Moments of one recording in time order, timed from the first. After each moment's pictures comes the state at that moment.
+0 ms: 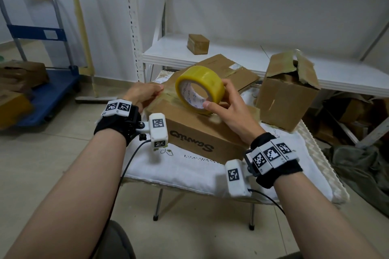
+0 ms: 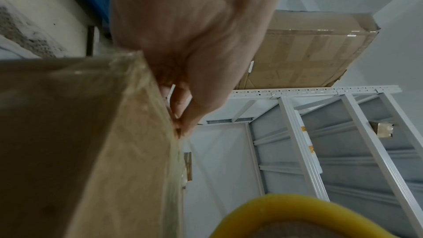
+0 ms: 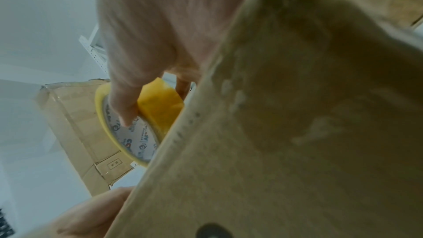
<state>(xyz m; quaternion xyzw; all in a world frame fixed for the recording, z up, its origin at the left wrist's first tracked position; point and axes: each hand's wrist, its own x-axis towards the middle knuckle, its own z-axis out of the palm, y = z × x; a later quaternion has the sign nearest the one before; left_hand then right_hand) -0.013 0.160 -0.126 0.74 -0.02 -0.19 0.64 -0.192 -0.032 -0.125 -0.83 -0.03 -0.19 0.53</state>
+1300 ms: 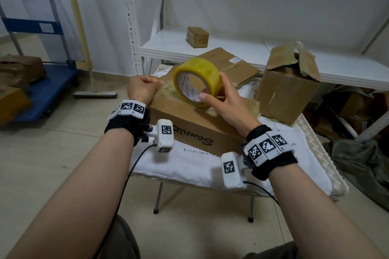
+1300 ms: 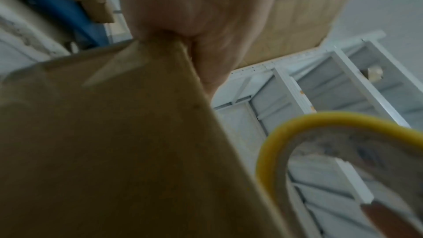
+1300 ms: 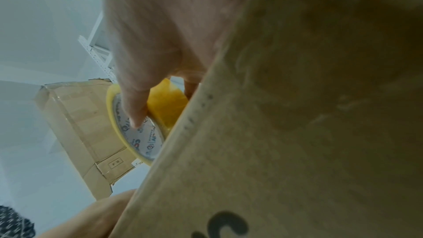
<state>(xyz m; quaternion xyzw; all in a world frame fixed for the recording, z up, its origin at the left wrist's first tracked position) -0.018 0.152 -0.149 0.80 -0.02 0.01 0.60 -0.182 -0.029 -0.131 -0.83 -0.02 -0.19 0.53</state>
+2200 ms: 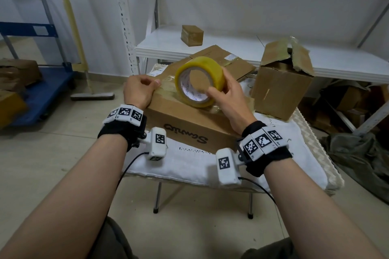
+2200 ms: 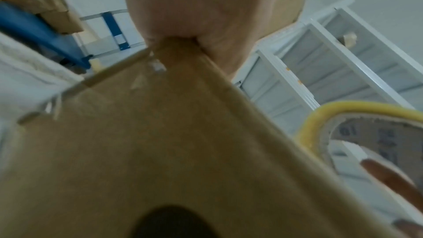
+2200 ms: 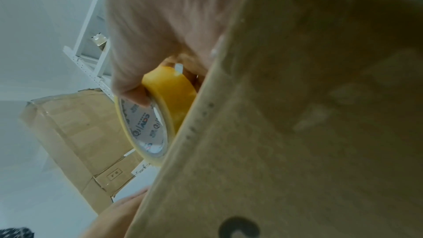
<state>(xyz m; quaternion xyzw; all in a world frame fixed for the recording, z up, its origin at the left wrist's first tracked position) -0.025 0.150 -0.153 0.84 -0.12 0.09 0.52 -0.182 -0.036 -0.132 -0.76 0.02 -0.26 0.60</state>
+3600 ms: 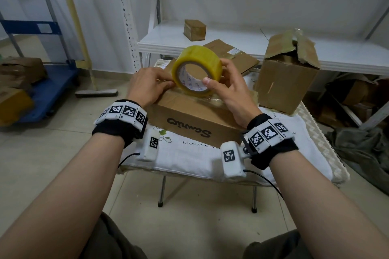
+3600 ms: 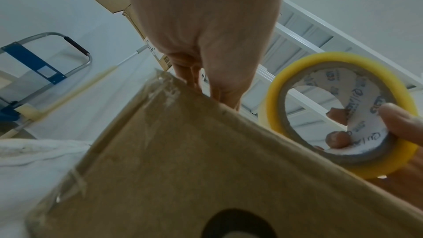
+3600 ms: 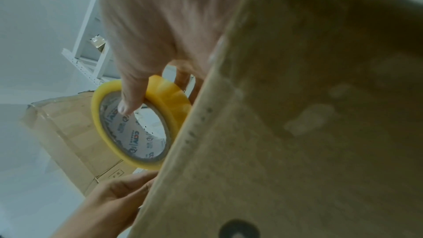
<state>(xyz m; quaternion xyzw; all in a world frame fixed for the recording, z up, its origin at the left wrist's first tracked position) -0.047 0.154 -0.131 0.89 -0.32 0.13 0.30 -0.184 -0.038 -0.135 -0.75 -0.01 -0.23 0.62</state>
